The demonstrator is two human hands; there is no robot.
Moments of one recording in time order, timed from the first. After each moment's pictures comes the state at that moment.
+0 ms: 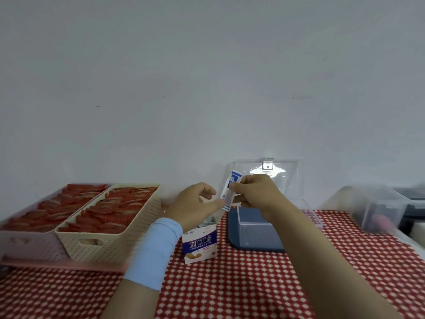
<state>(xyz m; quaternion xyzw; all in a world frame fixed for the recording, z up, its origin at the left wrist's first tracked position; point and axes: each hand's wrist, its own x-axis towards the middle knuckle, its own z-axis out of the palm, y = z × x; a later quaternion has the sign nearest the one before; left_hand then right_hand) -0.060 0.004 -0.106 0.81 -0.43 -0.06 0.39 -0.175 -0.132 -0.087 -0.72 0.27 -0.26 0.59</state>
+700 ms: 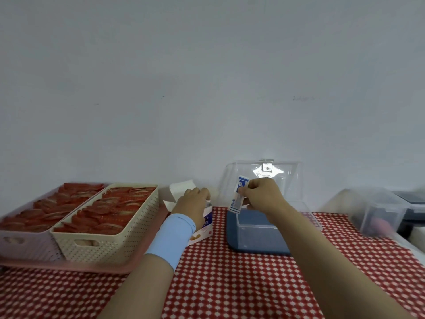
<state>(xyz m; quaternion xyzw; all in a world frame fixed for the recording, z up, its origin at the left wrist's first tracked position) -0.022 -0.033 -0.140 0.87 -0.48 0.06 0.11 -0.164 -0.167 -0.109 -0.75 0.33 -0.28 0.50</state>
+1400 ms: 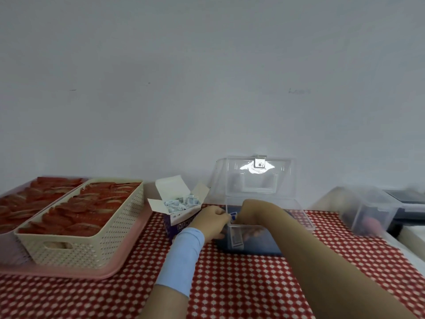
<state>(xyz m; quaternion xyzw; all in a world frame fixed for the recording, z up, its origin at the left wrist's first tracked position) -0.073 -0.072 -0.161 0.77 -0.34 -0.31 0.44 -0.146 -0.198 -0.135 -0.86 0.41 0.13 0.28</state>
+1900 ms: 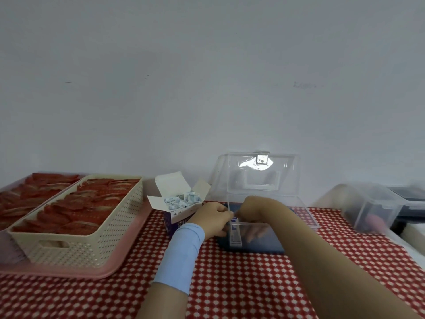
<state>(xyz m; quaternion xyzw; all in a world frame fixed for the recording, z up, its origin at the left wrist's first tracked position) -0.066 -0.073 -0.159 0.78 -0.36 -0.30 0.42 -0.144 -0.199 -0.136 -0.82 0.44 0.13 0.34</state>
